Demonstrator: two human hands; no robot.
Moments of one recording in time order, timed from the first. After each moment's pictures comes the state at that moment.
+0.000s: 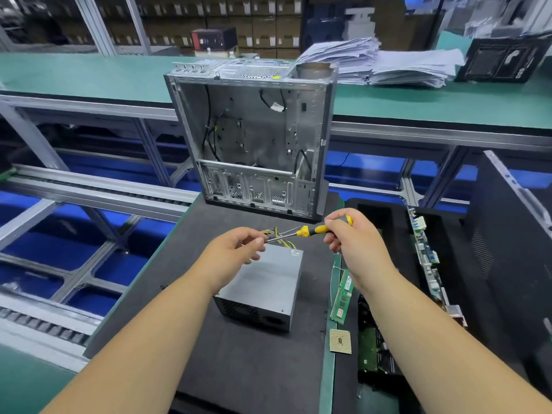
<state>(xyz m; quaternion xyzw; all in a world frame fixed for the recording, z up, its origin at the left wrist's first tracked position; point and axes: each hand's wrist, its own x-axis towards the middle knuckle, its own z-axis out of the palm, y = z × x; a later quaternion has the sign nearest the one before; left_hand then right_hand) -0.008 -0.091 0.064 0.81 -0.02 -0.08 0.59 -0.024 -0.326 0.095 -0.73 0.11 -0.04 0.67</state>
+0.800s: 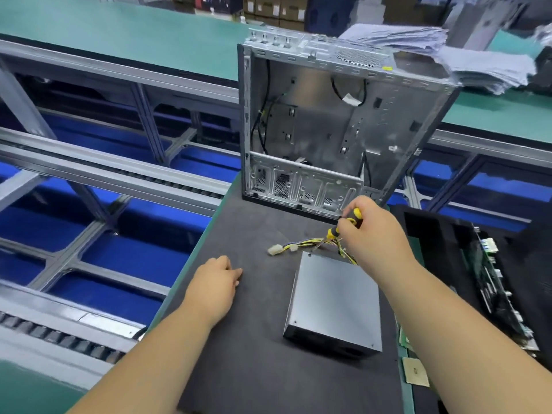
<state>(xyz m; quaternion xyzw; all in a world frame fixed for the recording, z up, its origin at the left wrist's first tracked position) 0.051 0.083 -0.055 0.99 -0.10 -0.05 0.07 0.049 -0.194 0.102 -0.94 0.08 -0.09 0.32</state>
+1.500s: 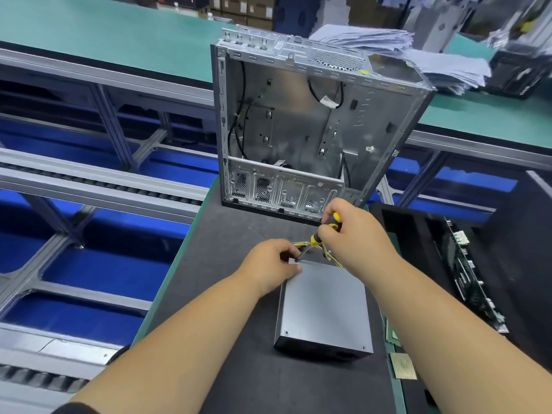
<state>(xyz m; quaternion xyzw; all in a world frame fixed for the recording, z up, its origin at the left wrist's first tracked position) 0.093 -0.029 -0.002 0.86 -0.13 -0.14 0.47 0.053 -0.187 0.112 -0.96 0.05 -0.05 0.27</state>
